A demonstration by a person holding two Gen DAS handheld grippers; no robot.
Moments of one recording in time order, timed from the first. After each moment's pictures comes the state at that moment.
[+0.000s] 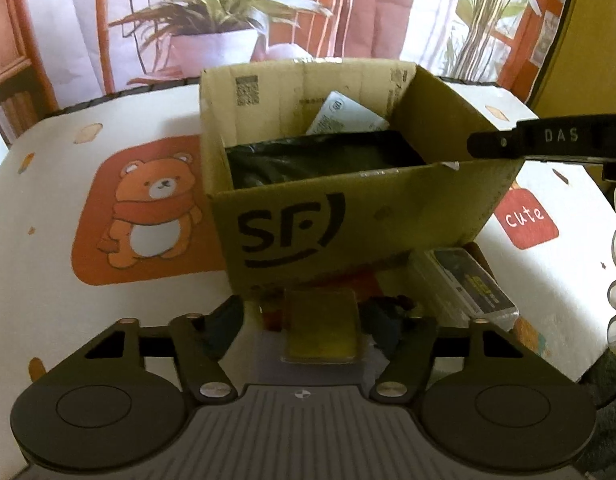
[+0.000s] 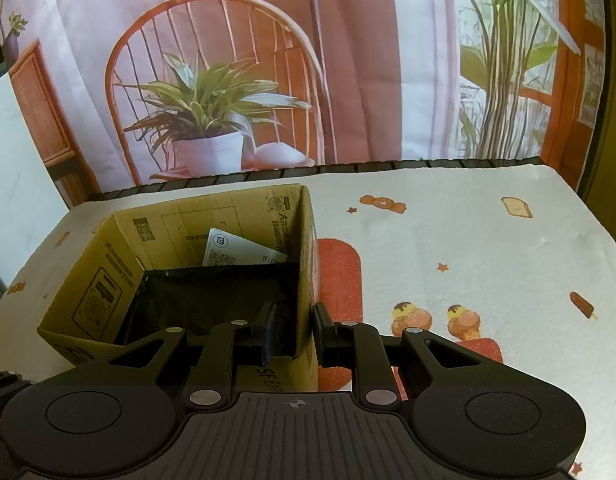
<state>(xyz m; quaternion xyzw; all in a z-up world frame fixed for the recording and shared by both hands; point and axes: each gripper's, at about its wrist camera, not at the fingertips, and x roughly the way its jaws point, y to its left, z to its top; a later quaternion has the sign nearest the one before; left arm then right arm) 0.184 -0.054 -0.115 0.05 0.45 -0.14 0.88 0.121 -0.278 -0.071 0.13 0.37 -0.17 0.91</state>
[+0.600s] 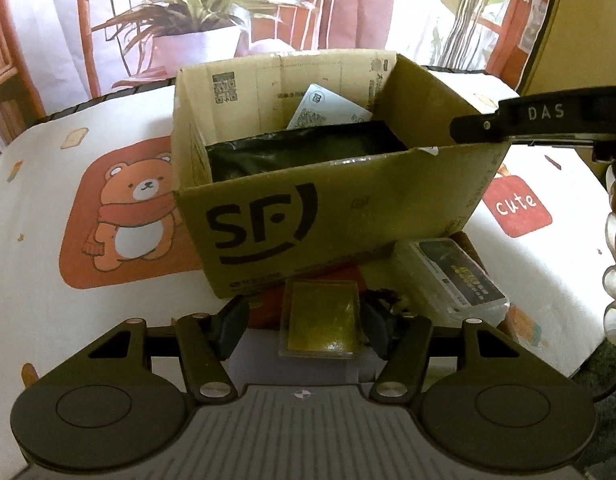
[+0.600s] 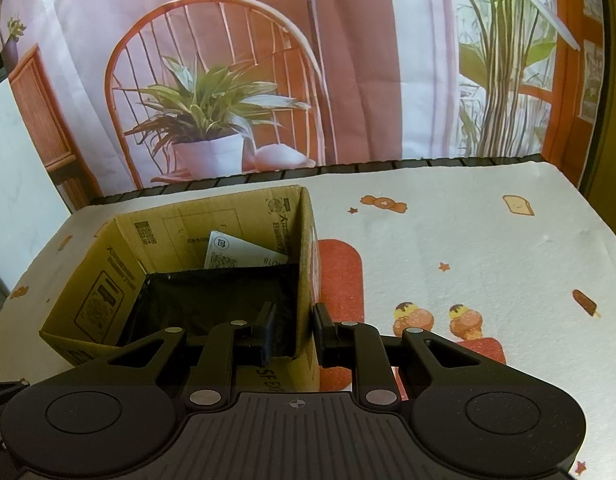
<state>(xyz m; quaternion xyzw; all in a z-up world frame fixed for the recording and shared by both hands) 0.178 -0.063 -0.115 0.06 0.45 -0.15 0.88 0.121 -0.280 -0.072 0.13 0.36 -0.17 0.91</state>
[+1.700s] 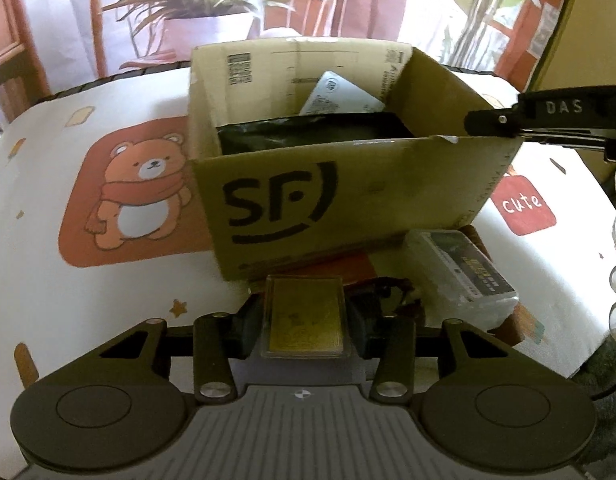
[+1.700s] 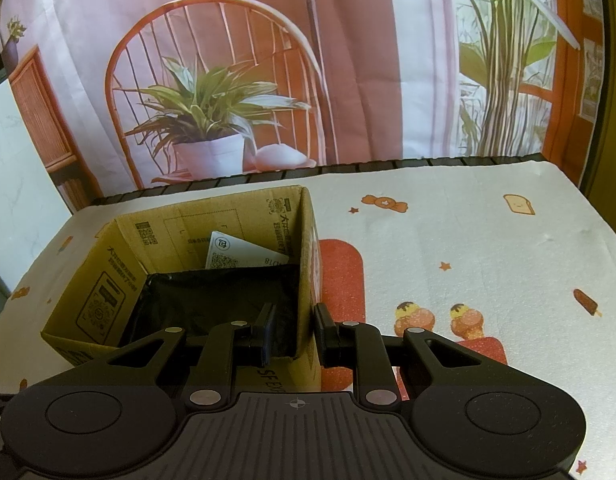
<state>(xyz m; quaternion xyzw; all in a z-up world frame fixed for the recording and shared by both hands) 0.180 -0.053 -0.129 0.04 0.46 -0.15 0.88 0.120 -0.280 -0.073 0.13 0.36 -0.17 0.91</state>
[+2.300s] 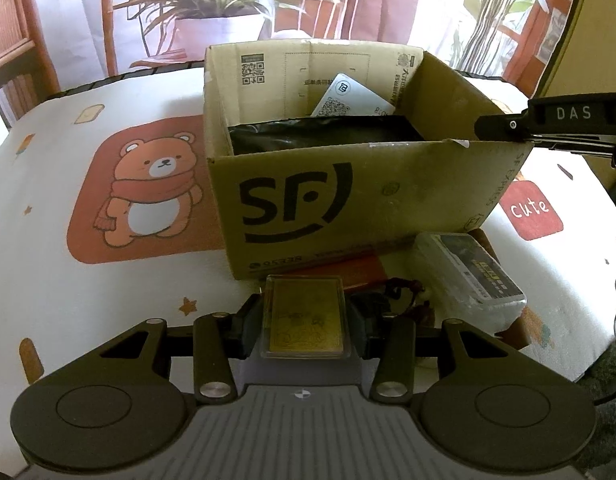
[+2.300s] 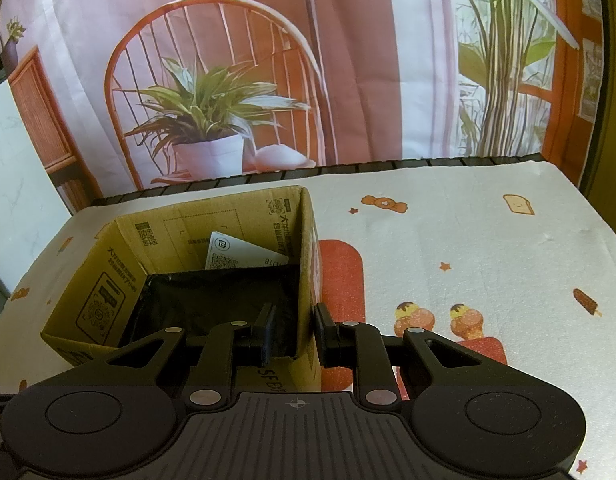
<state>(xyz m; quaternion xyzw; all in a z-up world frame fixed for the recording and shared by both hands) 0.178 -0.052 -0.129 0.04 0.45 -0.13 0.88 0.120 -0.280 -0.073 0.13 0.36 -0.17 0.91</state>
